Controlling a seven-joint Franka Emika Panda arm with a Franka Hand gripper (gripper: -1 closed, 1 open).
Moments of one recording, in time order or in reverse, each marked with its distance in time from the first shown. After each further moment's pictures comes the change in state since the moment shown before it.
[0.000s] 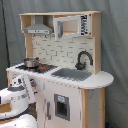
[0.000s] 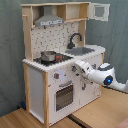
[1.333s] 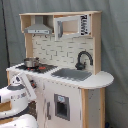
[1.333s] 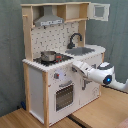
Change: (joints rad) arm -0.007 -0.009 -0.016 0.012 0.008 -0.001 -0.214
